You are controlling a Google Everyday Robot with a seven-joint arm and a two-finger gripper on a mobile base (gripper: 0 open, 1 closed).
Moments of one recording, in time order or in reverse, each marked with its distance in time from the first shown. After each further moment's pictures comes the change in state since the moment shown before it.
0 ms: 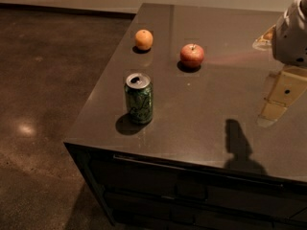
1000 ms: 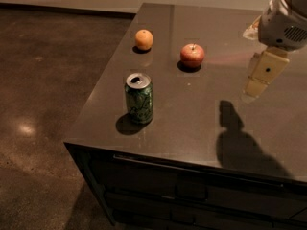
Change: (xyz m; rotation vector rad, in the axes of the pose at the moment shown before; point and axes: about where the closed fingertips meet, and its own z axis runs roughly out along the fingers) arm -0.012 -0.054 0.021 -0.007 -0.063 0.045
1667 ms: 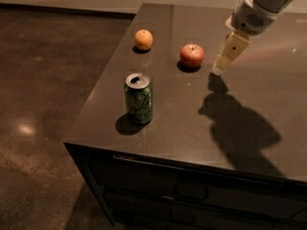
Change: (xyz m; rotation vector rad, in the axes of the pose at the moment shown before) arm -0.032 -0.098 0.058 0.023 -0.088 0.095
